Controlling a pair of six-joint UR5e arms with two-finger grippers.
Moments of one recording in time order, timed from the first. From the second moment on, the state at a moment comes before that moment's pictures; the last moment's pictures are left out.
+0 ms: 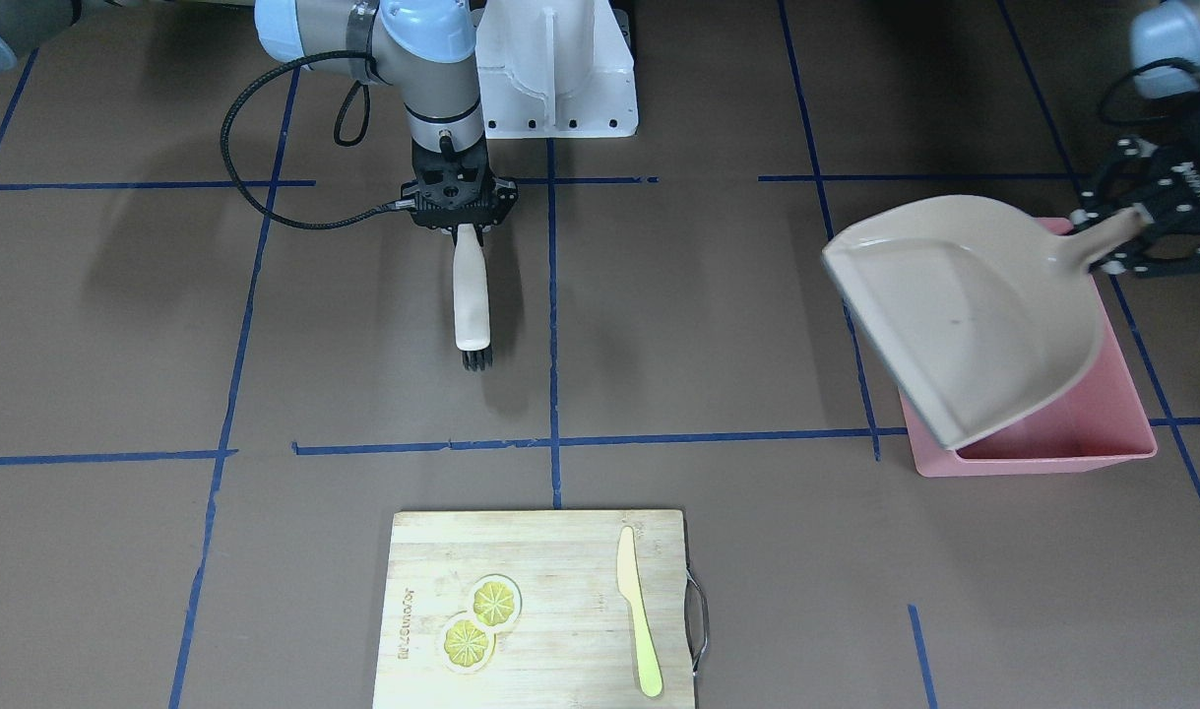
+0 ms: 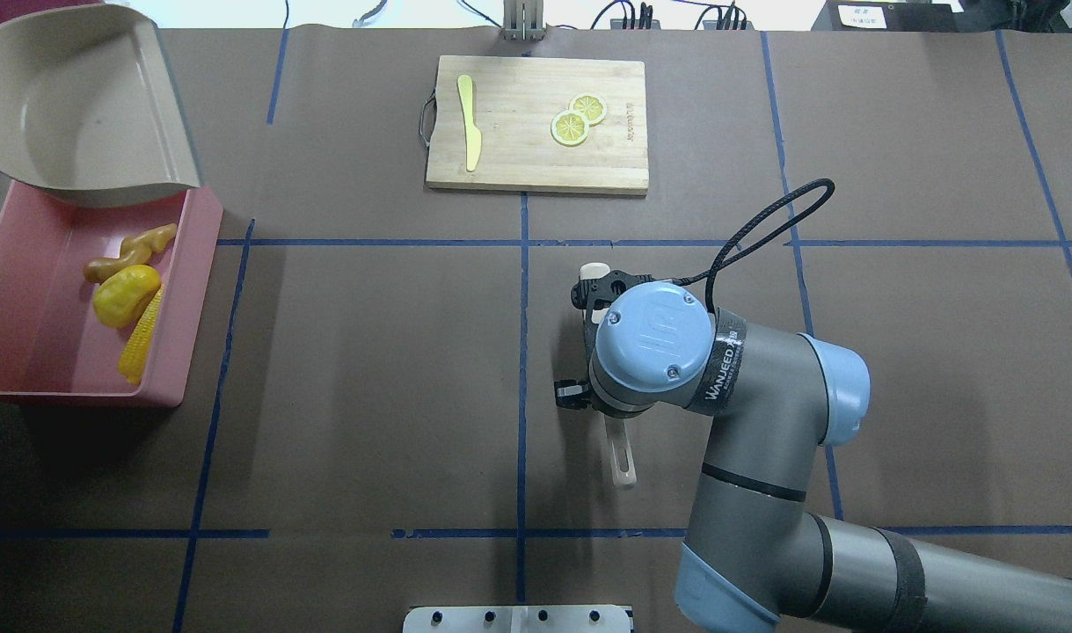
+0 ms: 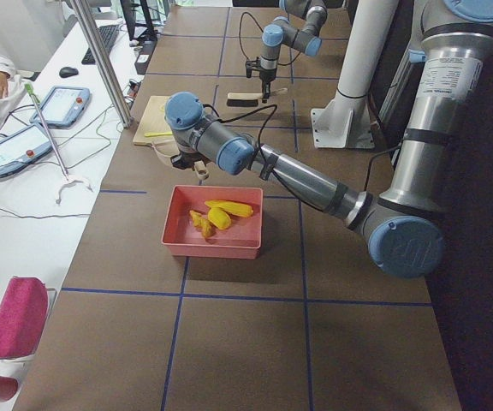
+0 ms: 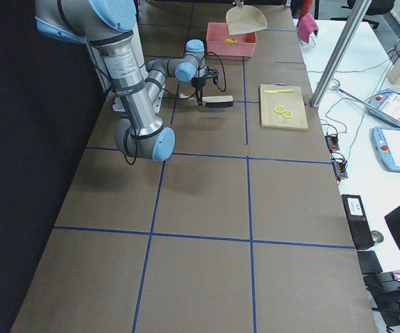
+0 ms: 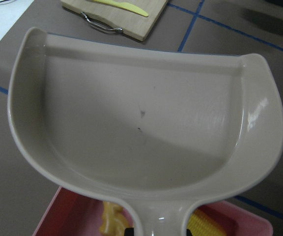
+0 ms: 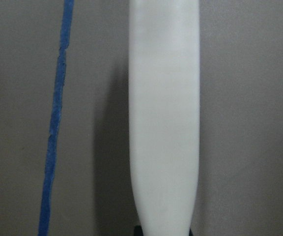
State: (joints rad) left arm -1.26 -1.75 -1.86 -1.79 -2.64 0.50; right arm 0.39 -1.01 1.85 -1.68 1.76 1.21
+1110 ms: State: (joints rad) left arm -0.81 -1.87 -1.79 -1.93 -2.38 0.46; right arm 0.39 -1.01 1.86 -1.68 1.76 1.21
